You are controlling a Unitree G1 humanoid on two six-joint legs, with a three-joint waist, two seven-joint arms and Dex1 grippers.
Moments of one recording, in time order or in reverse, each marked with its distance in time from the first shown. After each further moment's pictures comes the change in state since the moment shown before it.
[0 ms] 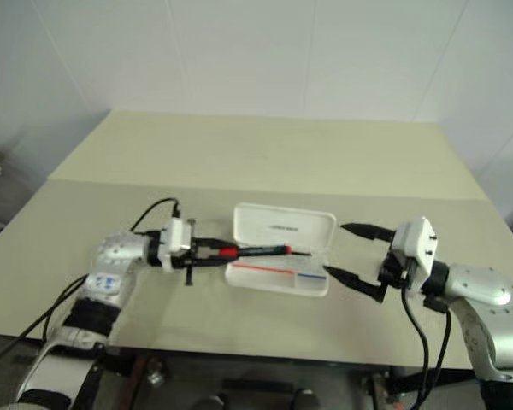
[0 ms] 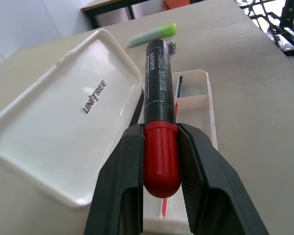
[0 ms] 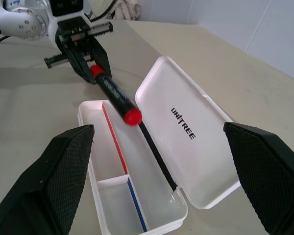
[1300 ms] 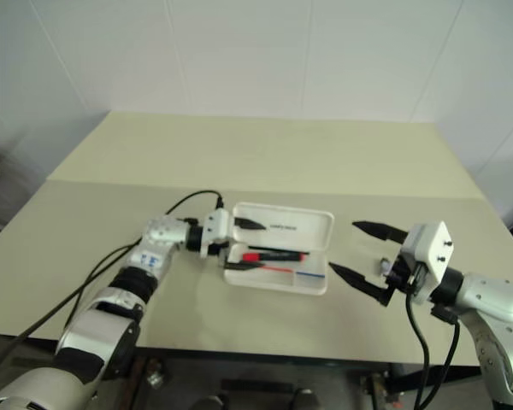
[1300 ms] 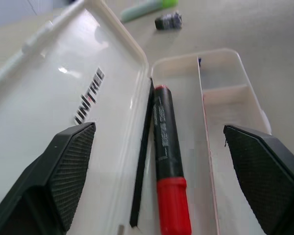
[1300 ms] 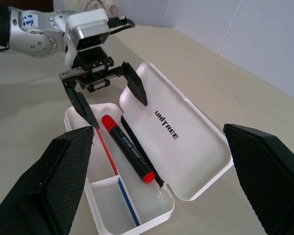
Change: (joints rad) left arm -0.253 -0.130 -0.024 0.385 0.137 -0.111 0.032; right arm 0.073 0.003 -0.070 -0.109 0.015 0.042 -0.101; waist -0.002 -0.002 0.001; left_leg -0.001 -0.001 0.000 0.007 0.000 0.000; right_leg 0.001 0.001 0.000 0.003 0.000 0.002
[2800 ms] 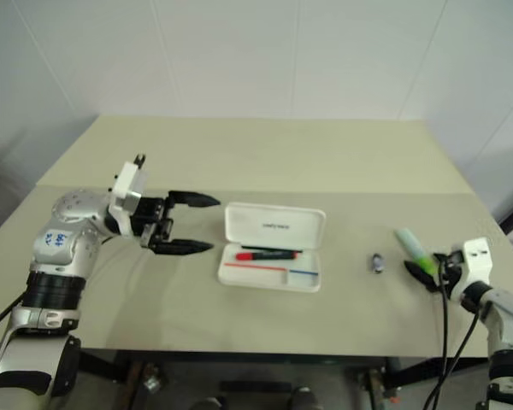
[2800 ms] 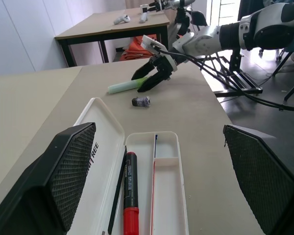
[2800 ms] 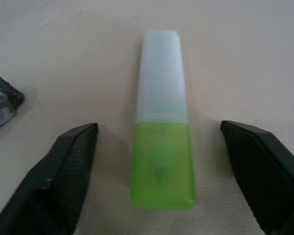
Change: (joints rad) left arm 0.169 0.294 0.173 -0.656 -0.376 0.640 -0.188; right arm -0.332 -0.019 0.009 1.163 -0.250 -0.189 -0.098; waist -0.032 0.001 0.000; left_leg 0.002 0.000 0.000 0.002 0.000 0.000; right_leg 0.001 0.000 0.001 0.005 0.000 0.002
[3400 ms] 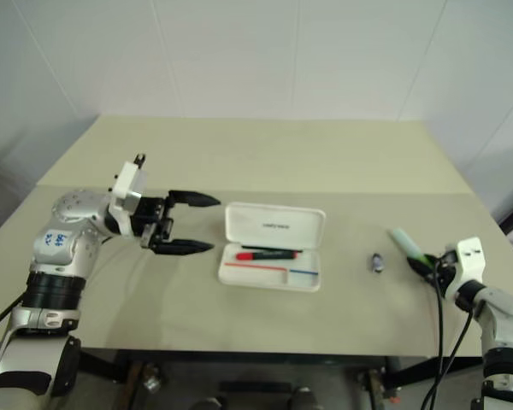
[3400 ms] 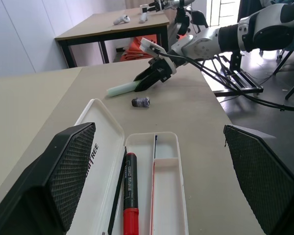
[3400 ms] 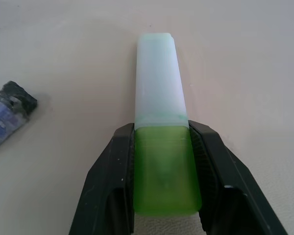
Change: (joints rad) left arm -0.001 0.000 -0.001 0.003 0.001 -0.008 -0.004; right arm -0.024 0.014 0.007 0.000 0.018 -0.053 0.042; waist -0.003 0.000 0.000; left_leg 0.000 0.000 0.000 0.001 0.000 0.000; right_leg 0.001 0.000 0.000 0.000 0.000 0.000
